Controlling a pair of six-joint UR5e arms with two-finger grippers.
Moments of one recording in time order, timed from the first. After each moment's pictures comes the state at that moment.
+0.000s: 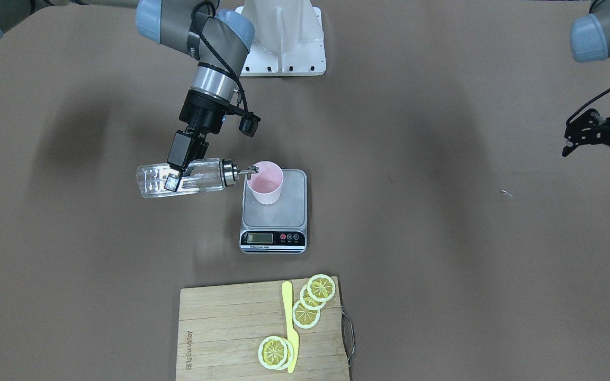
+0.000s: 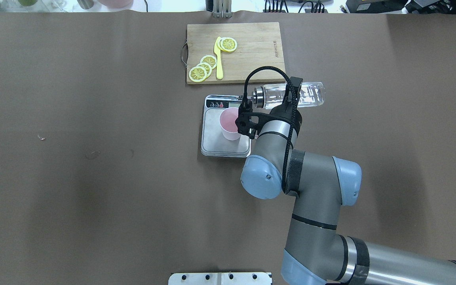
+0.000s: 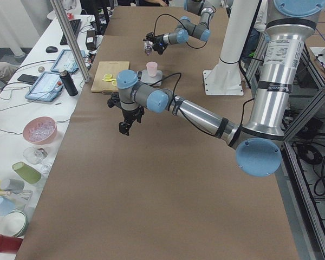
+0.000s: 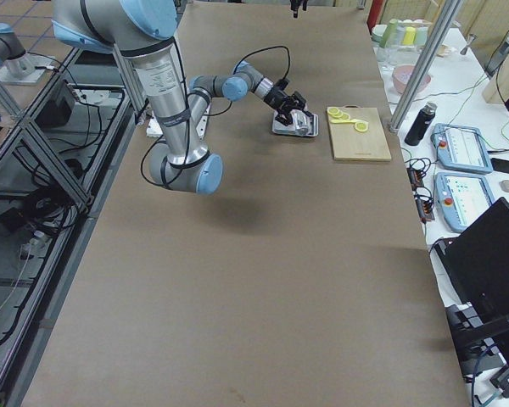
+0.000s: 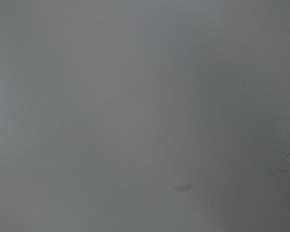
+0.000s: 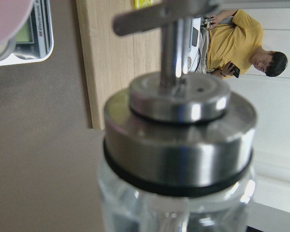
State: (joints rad) left arm -1.26 -1.72 -1.84 -1.55 -2.29 0.06; right arm 0.36 -0.97 1.78 -1.89 0.69 0.06
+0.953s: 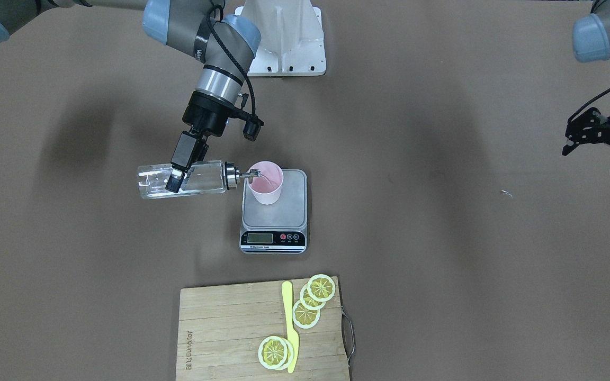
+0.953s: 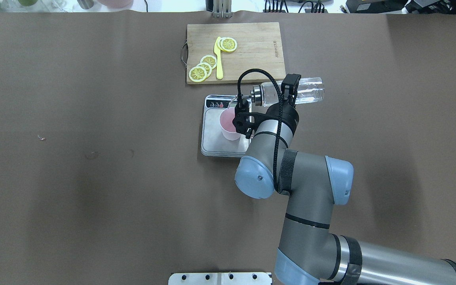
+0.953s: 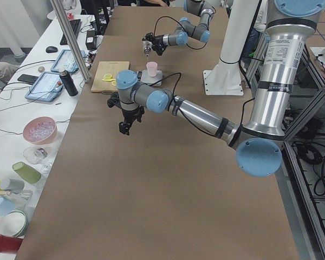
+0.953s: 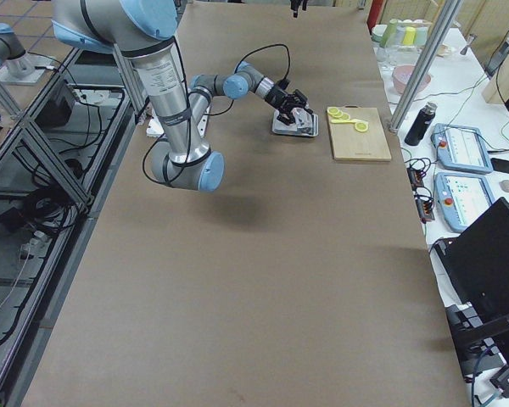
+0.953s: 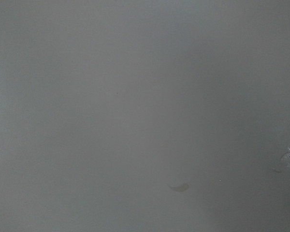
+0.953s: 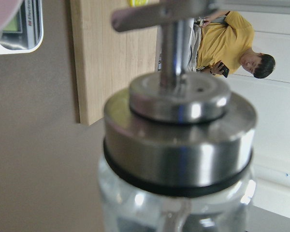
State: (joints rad) left arm -1.26 -1.72 -1.84 -1.55 -2.31 0.06; right arm 0.36 -0.96 1.77 -1.94 0.64 0.05
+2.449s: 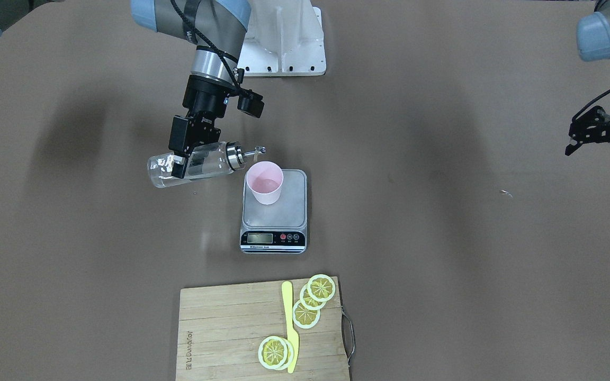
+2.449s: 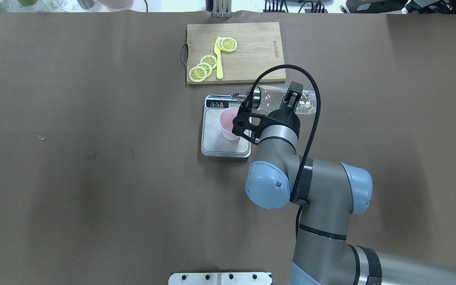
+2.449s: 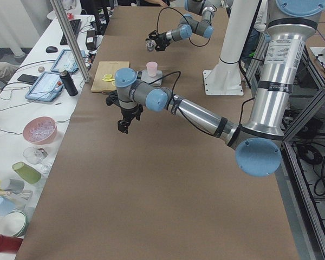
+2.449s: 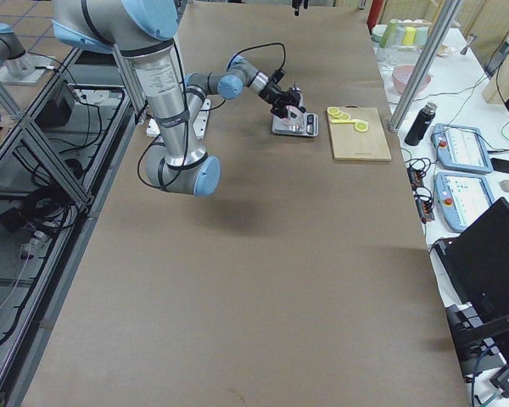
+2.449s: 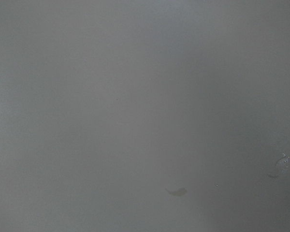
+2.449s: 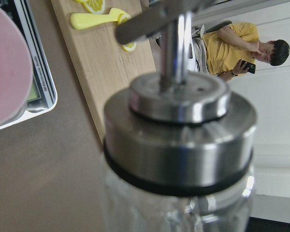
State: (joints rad) left arm -1.28 -1.74 -1.84 -1.55 -2.33 0.05; right arm 0.34 -1.01 1.87 -1.78 0.77 0.22
